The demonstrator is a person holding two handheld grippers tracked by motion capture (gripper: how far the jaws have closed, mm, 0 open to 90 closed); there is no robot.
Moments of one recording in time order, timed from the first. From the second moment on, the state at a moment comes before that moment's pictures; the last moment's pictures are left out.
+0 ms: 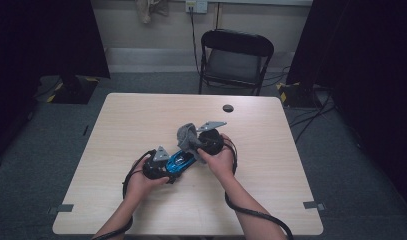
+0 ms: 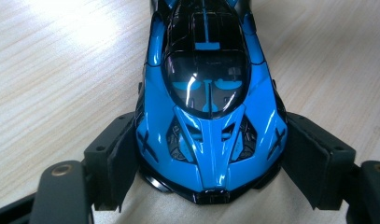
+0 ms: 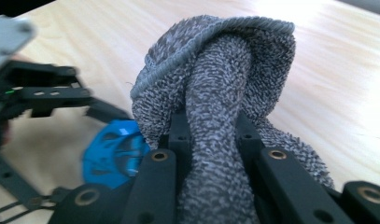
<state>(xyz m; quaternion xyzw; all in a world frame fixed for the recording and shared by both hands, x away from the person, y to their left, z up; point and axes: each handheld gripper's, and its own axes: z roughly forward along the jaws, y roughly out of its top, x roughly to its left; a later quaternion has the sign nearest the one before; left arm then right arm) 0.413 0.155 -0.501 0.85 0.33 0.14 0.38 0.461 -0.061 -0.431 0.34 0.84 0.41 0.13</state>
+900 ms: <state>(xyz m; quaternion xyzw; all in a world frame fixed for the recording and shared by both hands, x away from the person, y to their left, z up) 0.413 0.154 -0.501 0.85 0.33 0.14 0.39 0.425 -0.007 -0.467 0.26 0.87 0.39 0.10</state>
